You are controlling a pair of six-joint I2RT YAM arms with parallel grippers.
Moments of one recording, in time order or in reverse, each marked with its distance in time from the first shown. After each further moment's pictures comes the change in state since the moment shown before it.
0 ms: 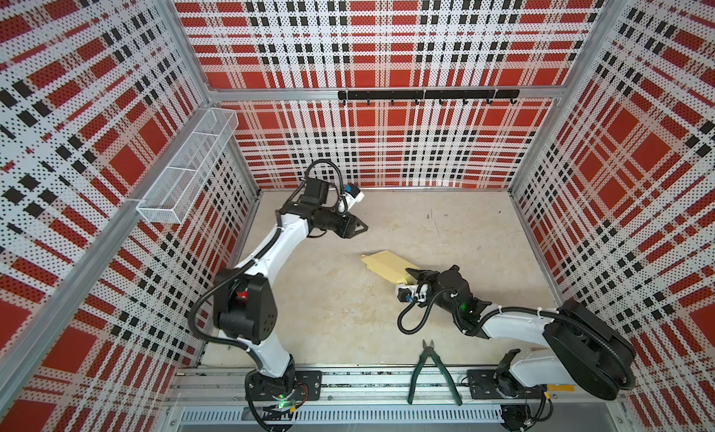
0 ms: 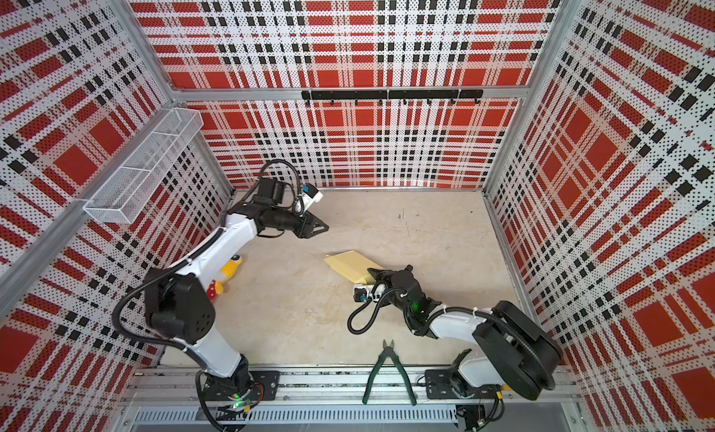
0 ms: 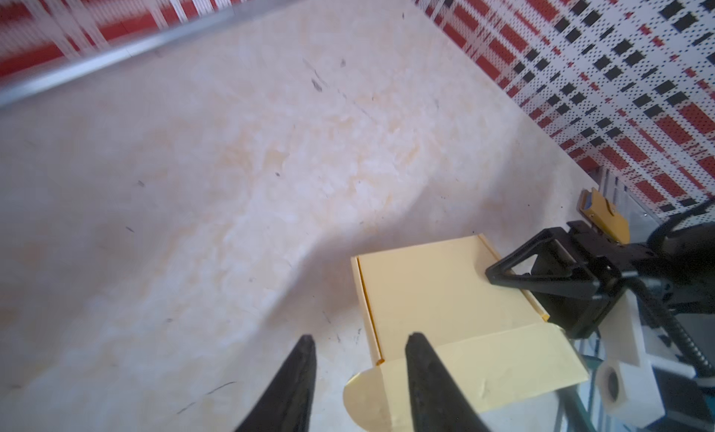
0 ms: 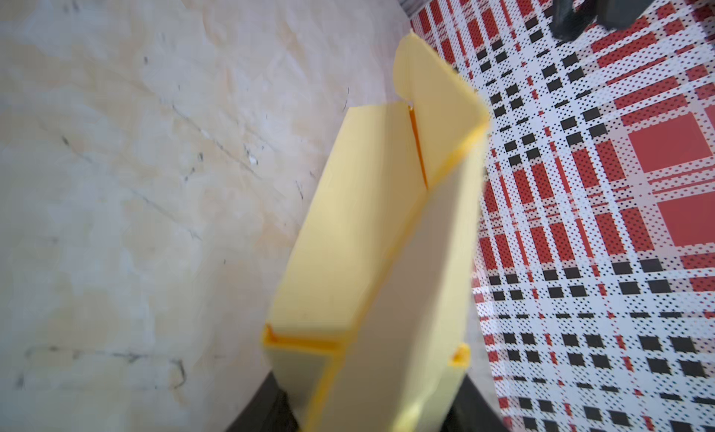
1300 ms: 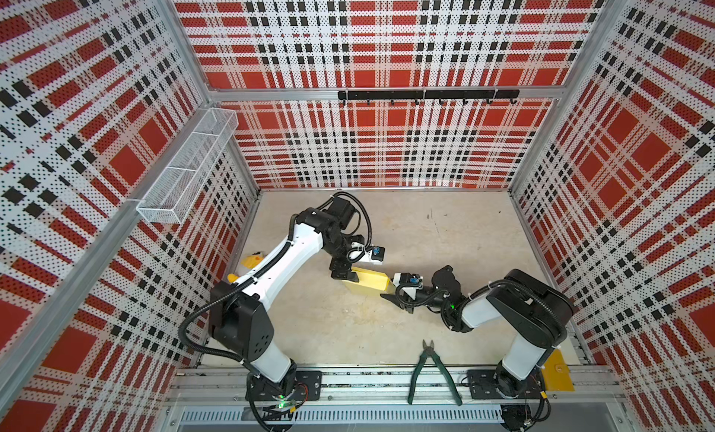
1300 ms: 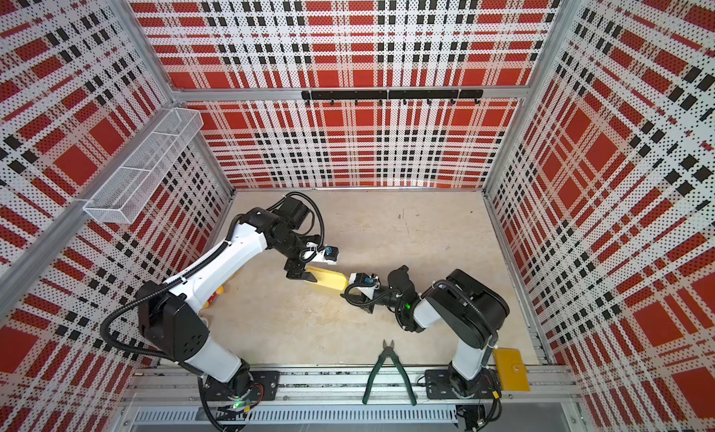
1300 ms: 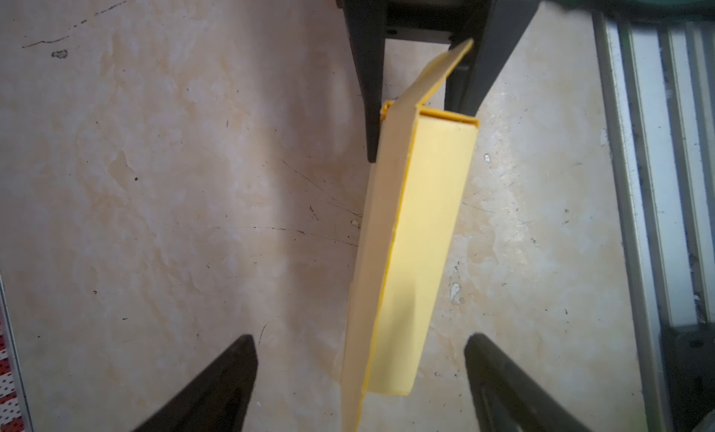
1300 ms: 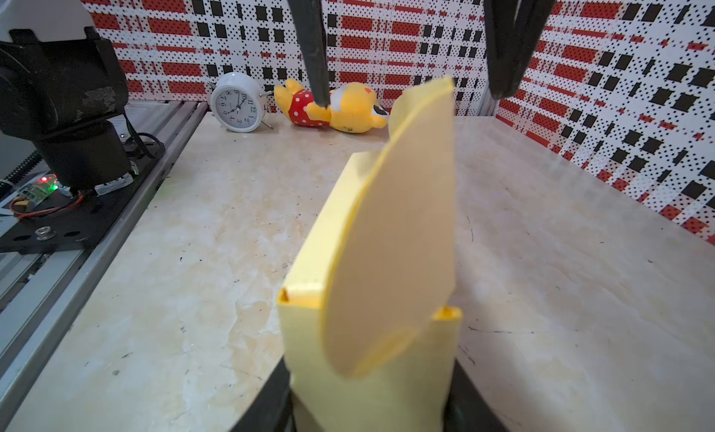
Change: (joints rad) left arm -0.241 -0.029 -0.023 -0.488 -0.356 0.937; right arm -0.017 0.403 0.017 0.571 -0.502 0.746
